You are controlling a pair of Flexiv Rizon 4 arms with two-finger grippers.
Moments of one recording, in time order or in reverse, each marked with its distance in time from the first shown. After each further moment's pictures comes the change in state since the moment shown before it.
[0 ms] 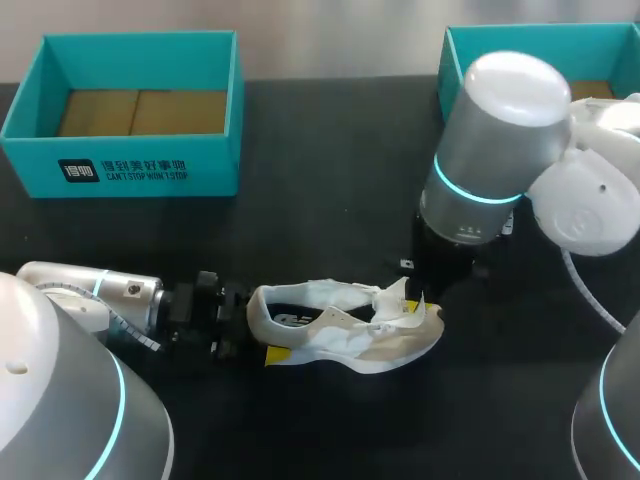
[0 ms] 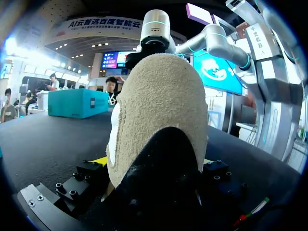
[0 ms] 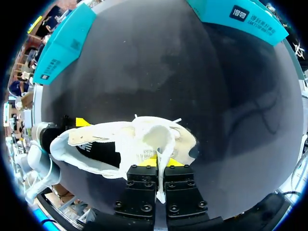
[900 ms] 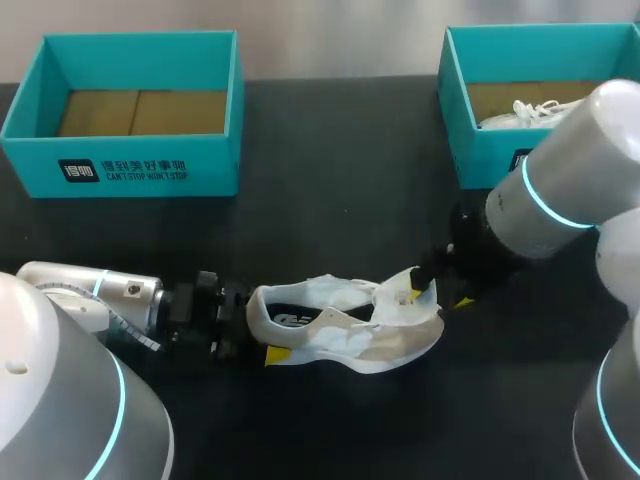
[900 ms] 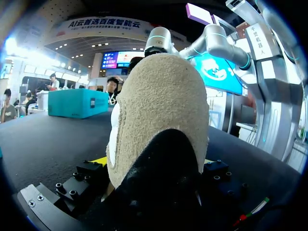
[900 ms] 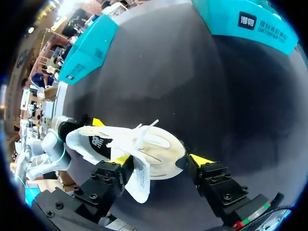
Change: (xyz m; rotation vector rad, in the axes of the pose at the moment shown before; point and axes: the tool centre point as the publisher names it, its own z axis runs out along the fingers) left arm 0.000 0.000 0.000 0.000 0.000 0.000; right arm -0.021 0.011 -0.019 -0.124 0.196 -0.116
